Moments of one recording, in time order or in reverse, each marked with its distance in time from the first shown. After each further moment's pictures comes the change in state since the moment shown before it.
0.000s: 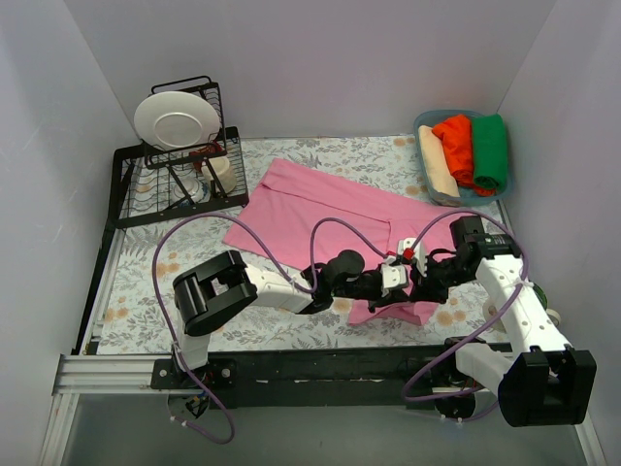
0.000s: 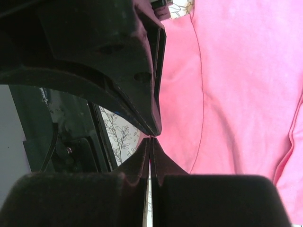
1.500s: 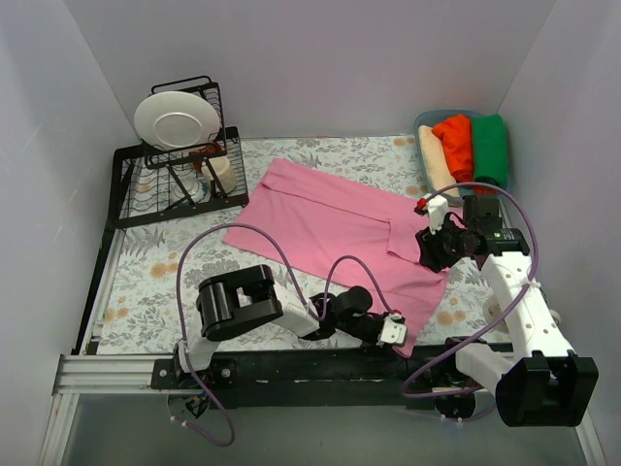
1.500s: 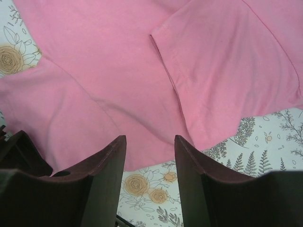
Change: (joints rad) left arm -0.142 0.109 -0.097 0.027 0.166 0.190; right arm -0.042 0.005 0.091 0.375 0.332 0.615
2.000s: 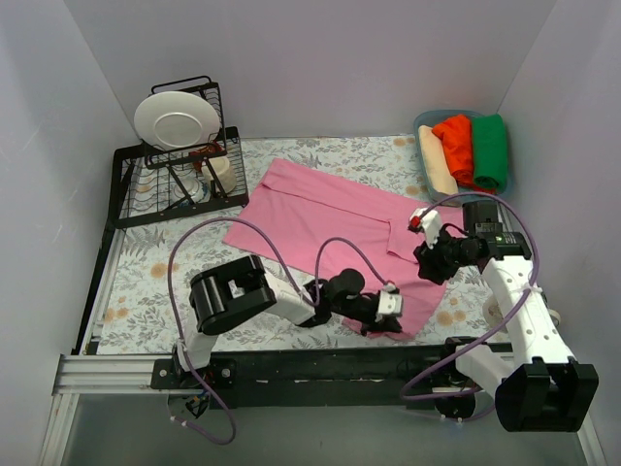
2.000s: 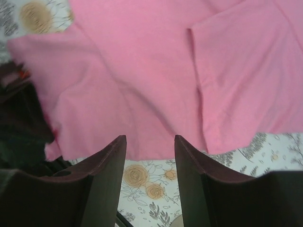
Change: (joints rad) left arm 0.053 0.002 0.010 0.055 -0.007 -0.101; right arm -0.004 -0.047 -0.008 -0.096 -0.079 -0.179
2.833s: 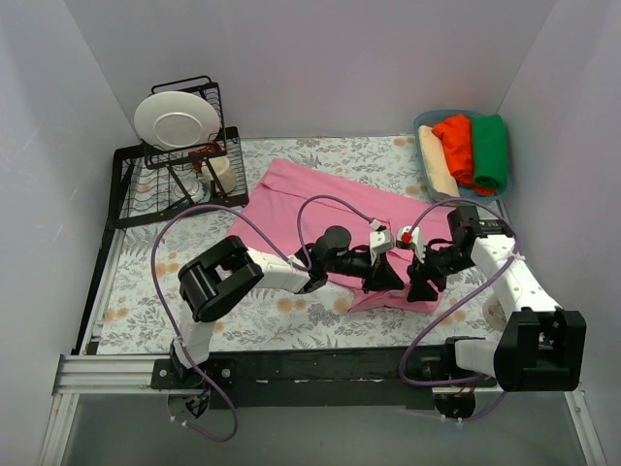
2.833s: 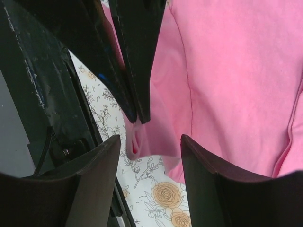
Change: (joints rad) left arm 0.238 -0.035 0.133 0.032 0.137 -0.442; right arm 0.006 0.210 -0.038 -0.221 -0.256 -0.379
